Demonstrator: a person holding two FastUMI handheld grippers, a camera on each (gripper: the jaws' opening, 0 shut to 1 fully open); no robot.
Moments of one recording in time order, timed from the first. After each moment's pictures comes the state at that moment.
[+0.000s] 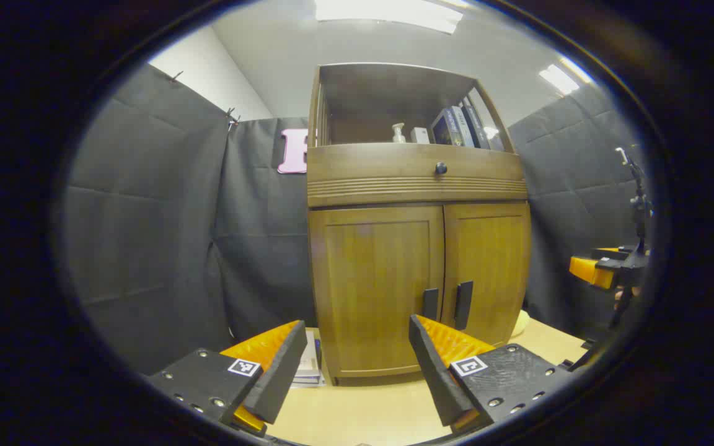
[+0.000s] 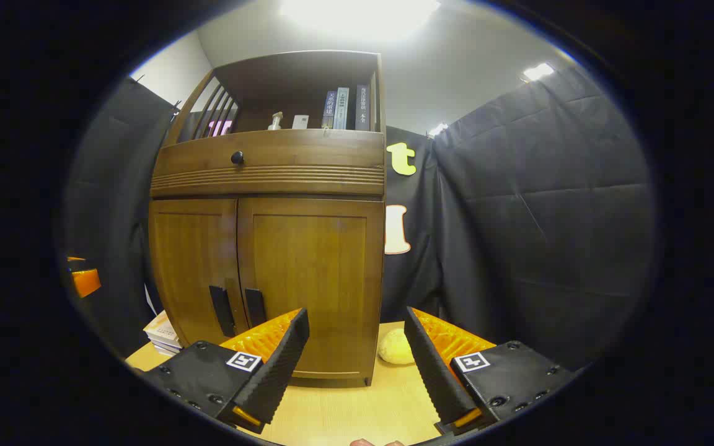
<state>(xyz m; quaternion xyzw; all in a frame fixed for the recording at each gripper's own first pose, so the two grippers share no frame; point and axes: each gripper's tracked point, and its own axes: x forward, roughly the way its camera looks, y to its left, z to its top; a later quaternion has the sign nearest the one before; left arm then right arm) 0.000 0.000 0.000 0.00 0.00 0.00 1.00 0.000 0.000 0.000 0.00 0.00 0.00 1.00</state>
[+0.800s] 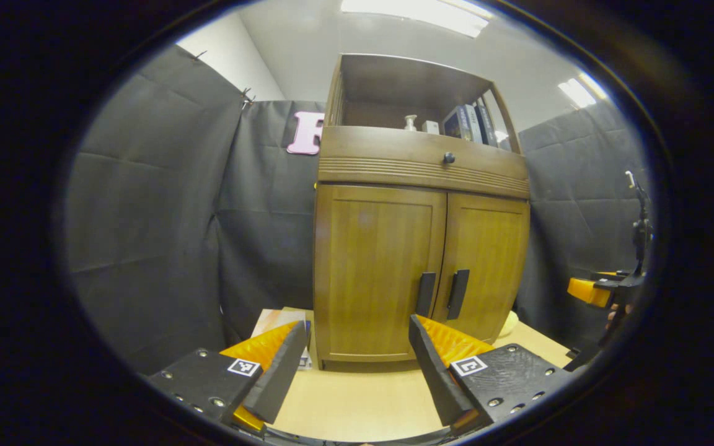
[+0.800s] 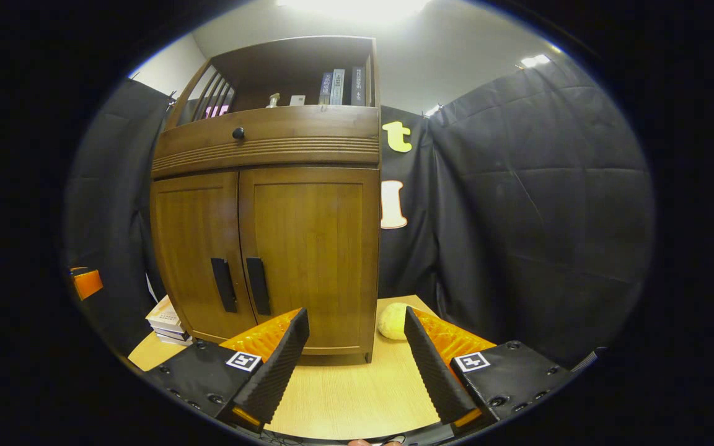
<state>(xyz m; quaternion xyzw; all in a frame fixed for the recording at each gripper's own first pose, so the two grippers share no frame) -0.024 0.007 -0.040 -0.06 0.03 0.00 1.00 -0.022 -0.001 -0.039 0.01 0.05 -0.01 1.00</state>
